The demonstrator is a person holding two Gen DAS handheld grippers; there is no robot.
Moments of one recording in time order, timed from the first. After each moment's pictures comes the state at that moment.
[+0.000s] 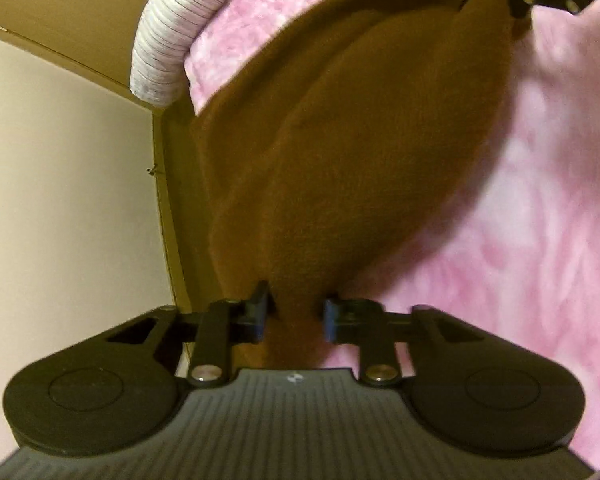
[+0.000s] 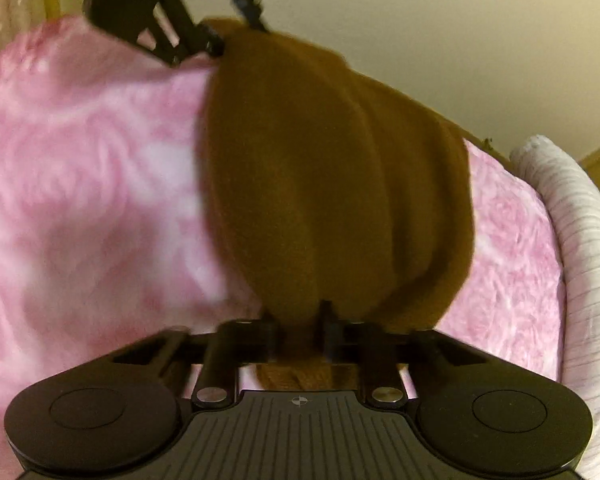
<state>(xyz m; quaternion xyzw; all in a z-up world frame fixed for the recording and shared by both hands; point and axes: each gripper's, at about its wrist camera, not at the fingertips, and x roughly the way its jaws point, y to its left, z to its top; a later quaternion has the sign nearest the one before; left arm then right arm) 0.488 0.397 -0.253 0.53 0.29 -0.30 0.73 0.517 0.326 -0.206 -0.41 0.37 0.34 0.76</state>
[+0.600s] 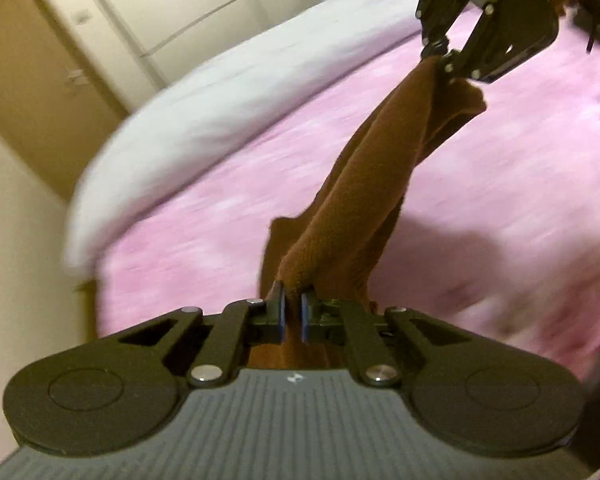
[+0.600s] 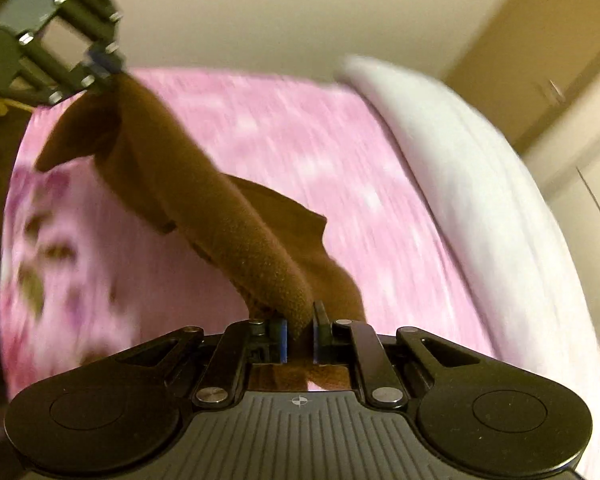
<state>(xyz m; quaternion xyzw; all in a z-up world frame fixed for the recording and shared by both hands) 0.184 0.224 -0.072 0.39 0.23 -0.49 0.74 0.317 0.053 -0.051 -0.29 0.41 0.18 0.85</state>
